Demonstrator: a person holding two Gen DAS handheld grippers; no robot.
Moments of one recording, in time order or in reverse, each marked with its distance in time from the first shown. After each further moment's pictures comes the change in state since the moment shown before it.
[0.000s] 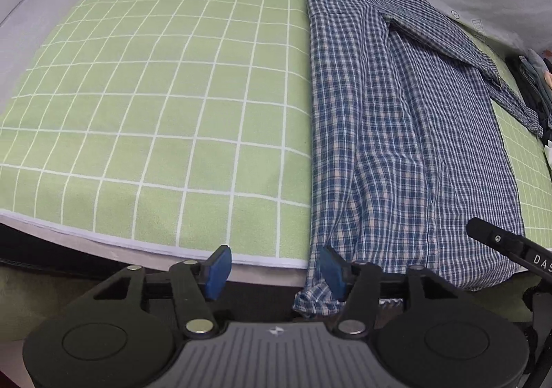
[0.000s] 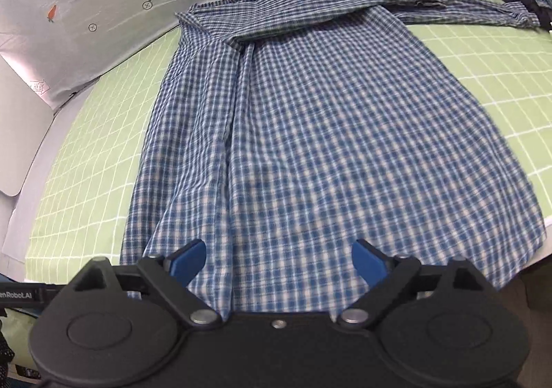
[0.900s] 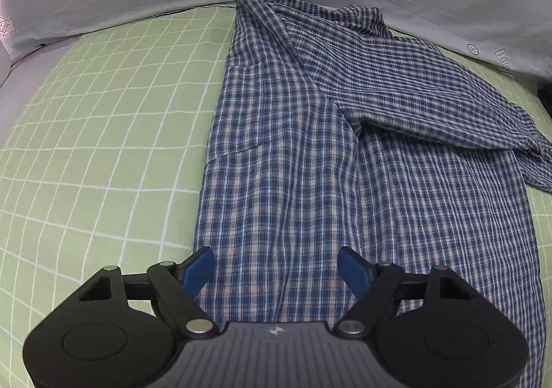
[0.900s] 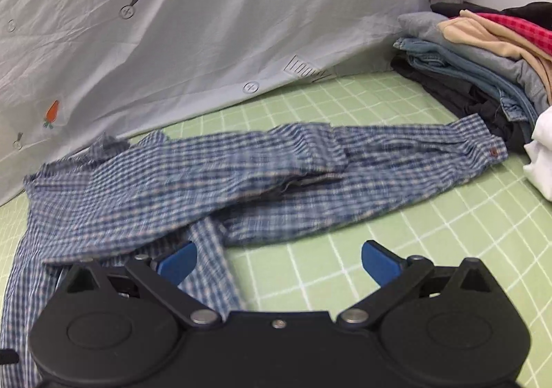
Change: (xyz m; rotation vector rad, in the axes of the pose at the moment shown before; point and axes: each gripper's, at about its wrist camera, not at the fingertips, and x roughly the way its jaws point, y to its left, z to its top) left arm 0.106 -0.122 0.164 0.068 -0.137 0.150; right arm 0.083 -0.149 0.233 0.088 -0.316 -0.216
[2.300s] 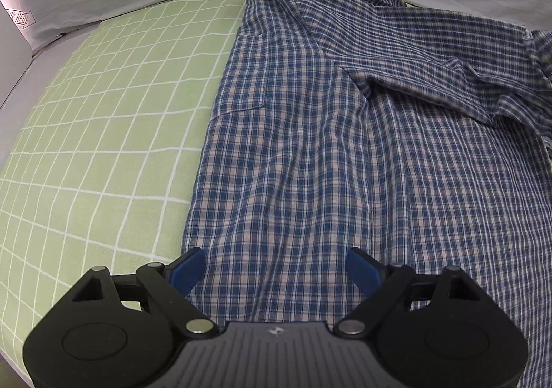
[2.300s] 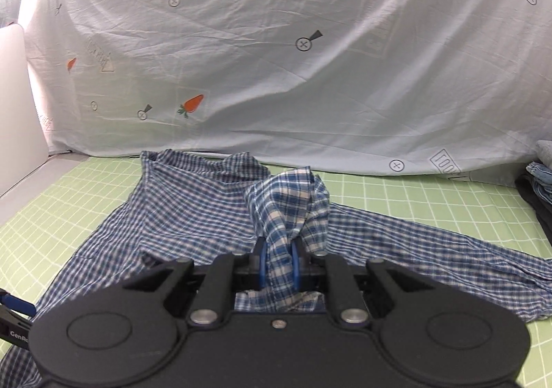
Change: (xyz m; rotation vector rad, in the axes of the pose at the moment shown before) left arm -0.010 -0.020 -0.038 0.004 0.047 0.093; right arm -0.052 0.092 -0.022 -0.418 -0.150 0.383
